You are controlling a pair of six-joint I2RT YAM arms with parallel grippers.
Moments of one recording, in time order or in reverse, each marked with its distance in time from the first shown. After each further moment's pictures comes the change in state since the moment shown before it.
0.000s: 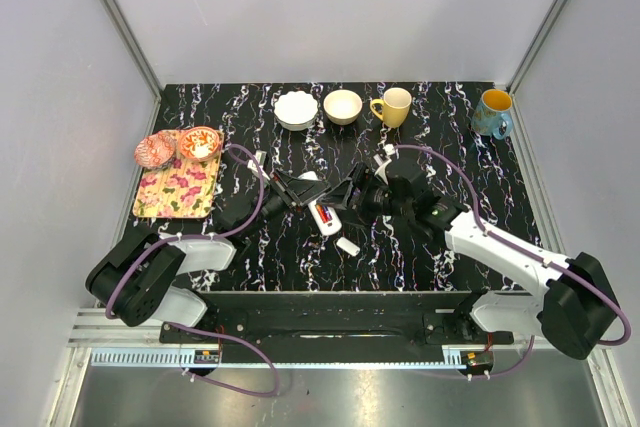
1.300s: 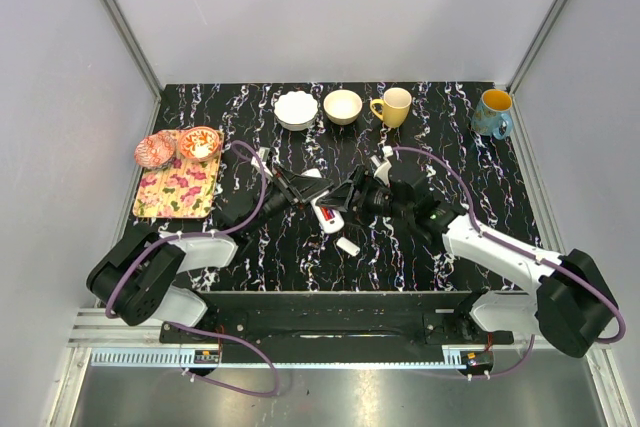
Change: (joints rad) left arm 0.000 0.006 0.039 -0.022 0.017 -0.030; right arm -0.016 0.016 -0.077 0.182 -0.072 0.022
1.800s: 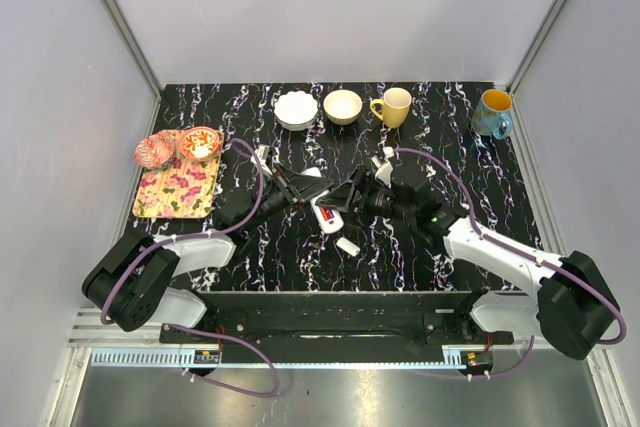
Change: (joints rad) left arm 0.005 -0.033 0.010 -0.024 0.027 0.012; right arm -0.001 -0.014 -0.043 0.083 -0.020 0.024
